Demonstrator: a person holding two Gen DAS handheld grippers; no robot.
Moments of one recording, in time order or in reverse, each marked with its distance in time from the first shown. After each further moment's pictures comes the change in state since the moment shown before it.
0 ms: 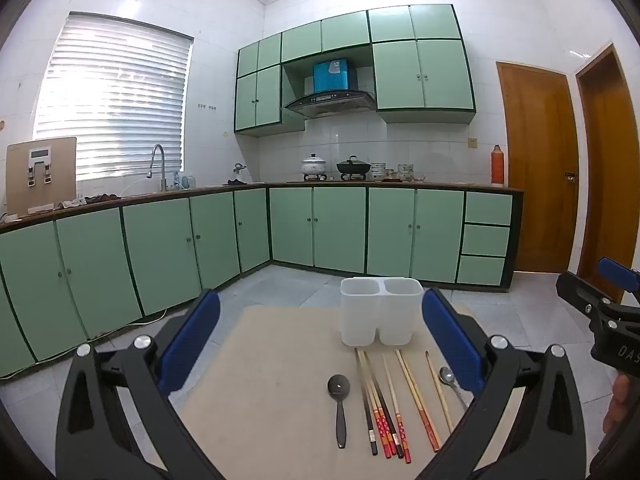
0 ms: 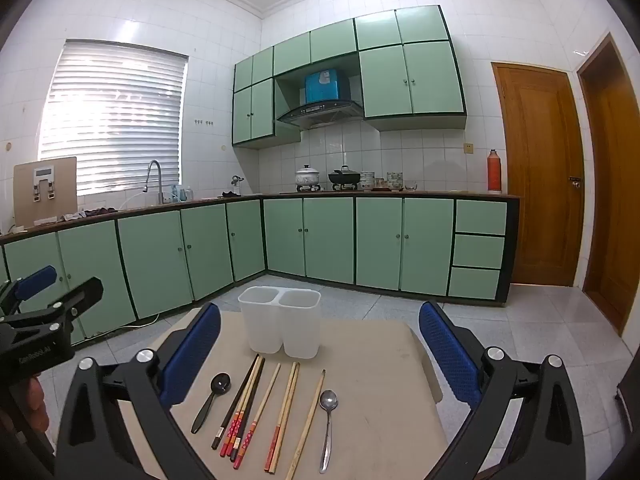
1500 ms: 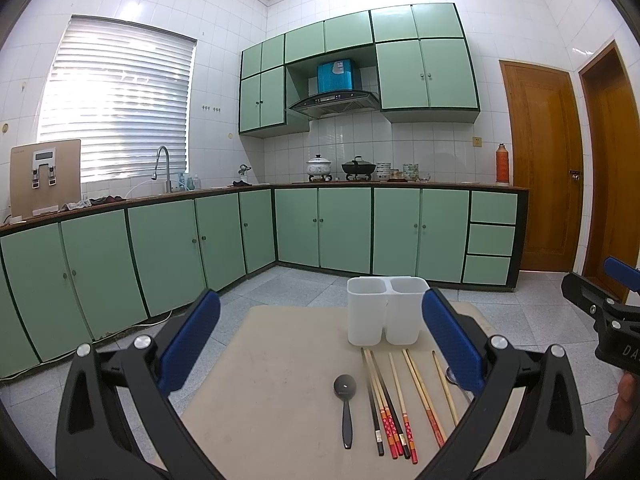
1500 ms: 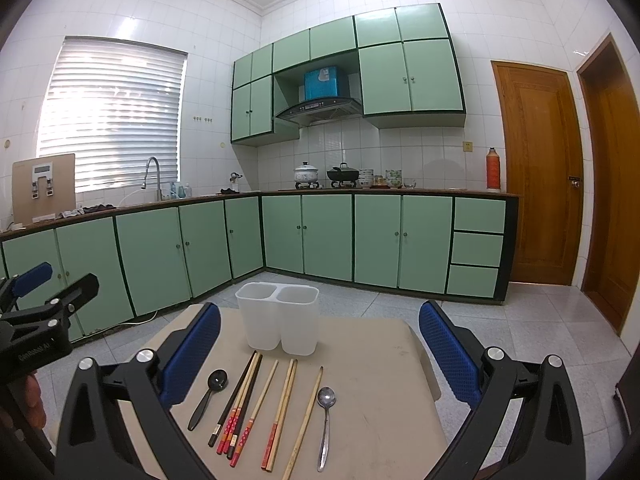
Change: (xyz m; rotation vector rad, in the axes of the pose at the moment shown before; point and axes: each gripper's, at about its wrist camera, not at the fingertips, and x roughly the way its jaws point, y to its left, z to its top) left arm 0.006 0.007 -0.005 0.003 -0.005 0.011; right arm 0.005 -0.002 -0.005 -0.004 0.013 -0.001
